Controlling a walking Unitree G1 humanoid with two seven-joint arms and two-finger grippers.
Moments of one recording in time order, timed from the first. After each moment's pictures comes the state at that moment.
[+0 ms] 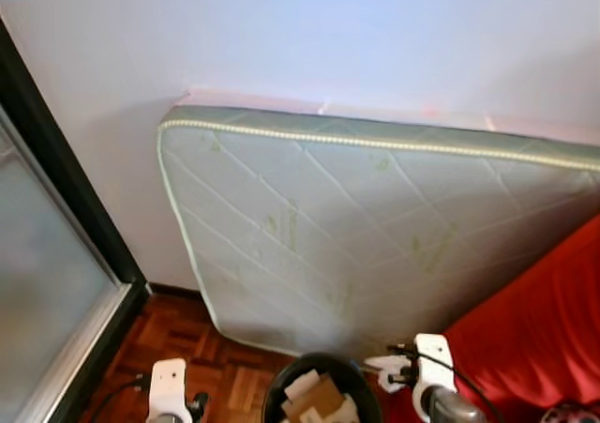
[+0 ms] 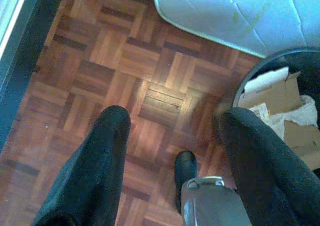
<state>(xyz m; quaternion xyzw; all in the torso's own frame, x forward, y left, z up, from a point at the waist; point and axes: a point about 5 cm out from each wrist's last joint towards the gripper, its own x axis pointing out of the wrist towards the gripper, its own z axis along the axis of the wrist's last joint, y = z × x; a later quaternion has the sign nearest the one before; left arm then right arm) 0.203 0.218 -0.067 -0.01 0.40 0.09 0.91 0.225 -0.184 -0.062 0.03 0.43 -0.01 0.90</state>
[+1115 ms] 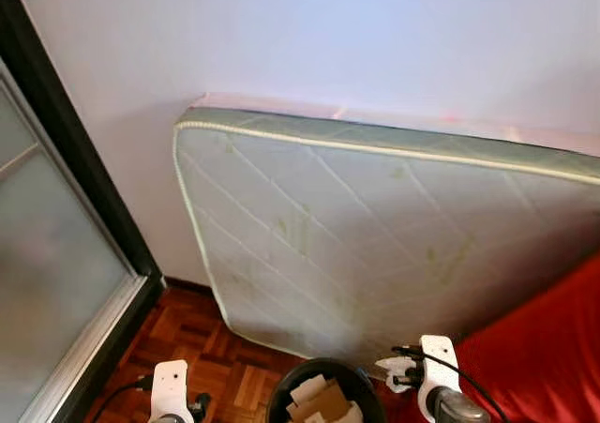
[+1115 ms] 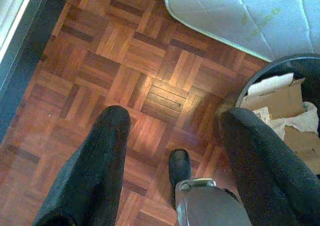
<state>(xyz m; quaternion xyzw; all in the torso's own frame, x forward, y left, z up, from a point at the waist) 0.200 0.216 -0.069 -0.02 0.40 0.09 0.91 0.222 -0.187 -0.064 0.03 0.43 -0.01 0.90</state>
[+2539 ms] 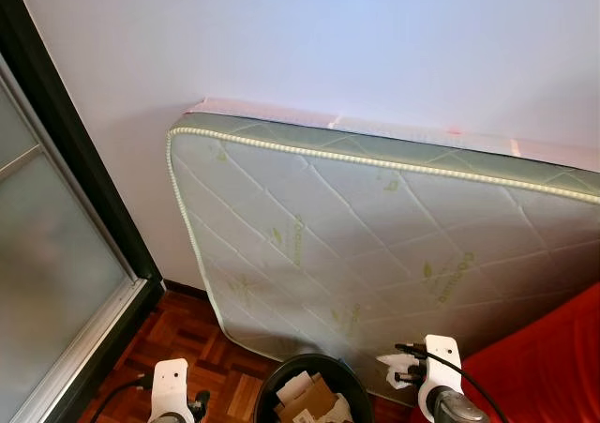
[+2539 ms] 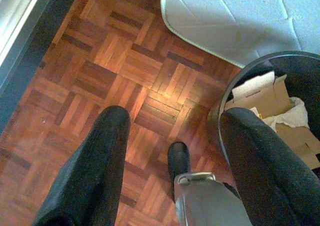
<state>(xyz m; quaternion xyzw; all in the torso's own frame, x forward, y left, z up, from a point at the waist) 0.201 0.216 -0.068 -0.01 0.39 0.09 0.92 0.223 -0.185 -0.063 0.06 0.40 -0.04 0.91</state>
